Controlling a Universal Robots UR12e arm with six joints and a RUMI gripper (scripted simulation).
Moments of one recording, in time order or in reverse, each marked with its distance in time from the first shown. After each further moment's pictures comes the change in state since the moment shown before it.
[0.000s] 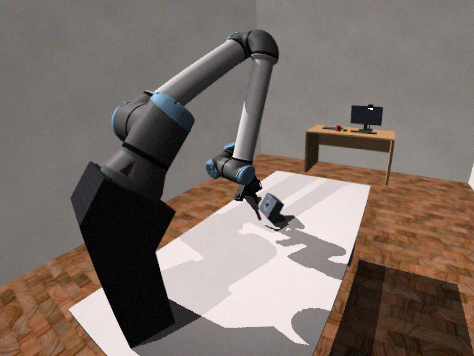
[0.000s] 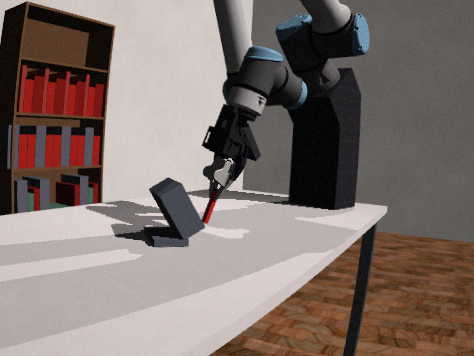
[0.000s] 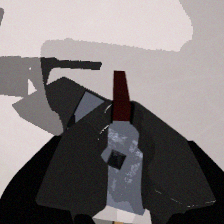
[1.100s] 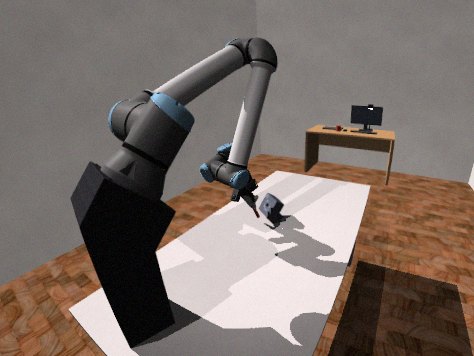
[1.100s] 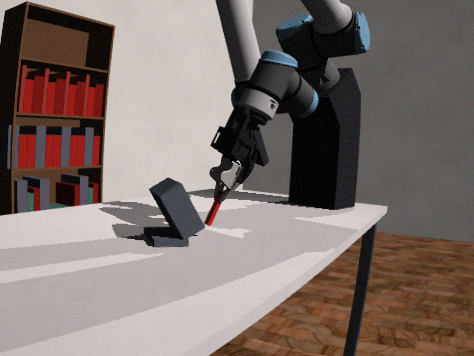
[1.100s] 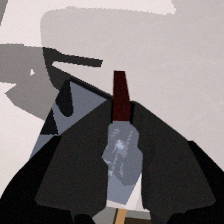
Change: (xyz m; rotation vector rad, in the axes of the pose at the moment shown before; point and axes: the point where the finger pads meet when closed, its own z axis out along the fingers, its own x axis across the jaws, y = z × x) arm 0.025 0.008 -0.001 -0.080 -0.021 0.019
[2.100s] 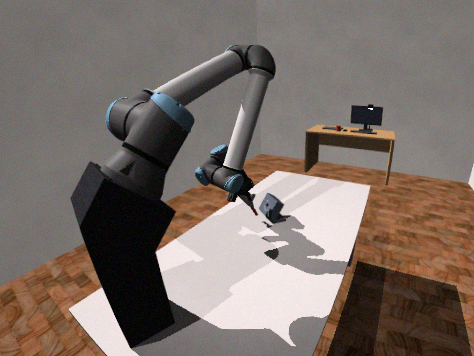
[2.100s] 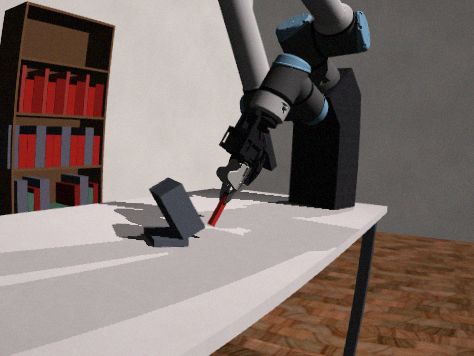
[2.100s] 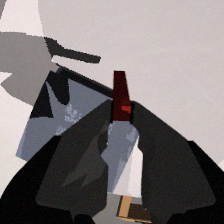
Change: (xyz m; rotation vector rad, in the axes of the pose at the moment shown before) arm 0.021 0.005 -0.004 -0.077 -0.015 0.026
